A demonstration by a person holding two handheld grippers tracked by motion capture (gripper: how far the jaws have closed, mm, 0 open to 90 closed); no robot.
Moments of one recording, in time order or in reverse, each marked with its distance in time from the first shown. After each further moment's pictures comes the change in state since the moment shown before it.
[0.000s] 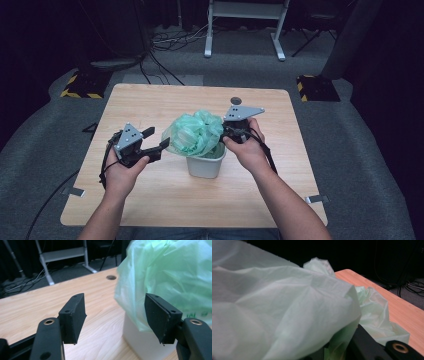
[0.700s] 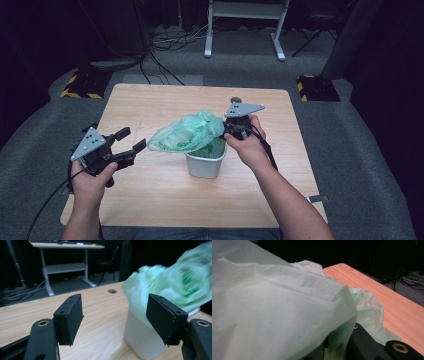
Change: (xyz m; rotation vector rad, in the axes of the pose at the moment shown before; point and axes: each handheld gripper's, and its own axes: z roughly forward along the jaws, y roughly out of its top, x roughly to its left) left arm 0.027 -0.003 -0.063 -0.186 -0.082 -0.105; right arm -0.010 -0.001 0.002 0.042 -0.034 0.017
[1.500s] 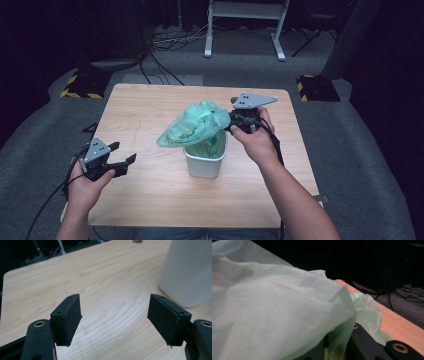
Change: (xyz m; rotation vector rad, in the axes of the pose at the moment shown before) left arm 0.040 -0.052 0.003 0.349 0.181 0.124; right arm 0.003 0.031 -0.031 -0.090 -0.017 -0.007
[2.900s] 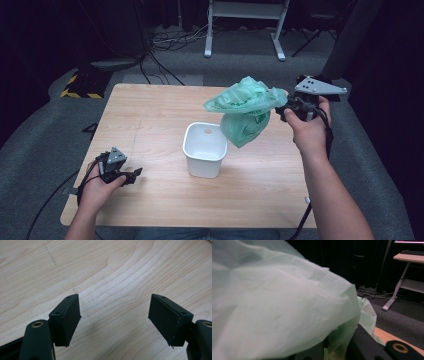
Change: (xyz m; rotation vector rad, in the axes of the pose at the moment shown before) left arm 0.002 -0.045 0.053 0.254 -0.032 0.001; right arm -0.052 0.008 -0.111 -0.085 -0.273 0.078
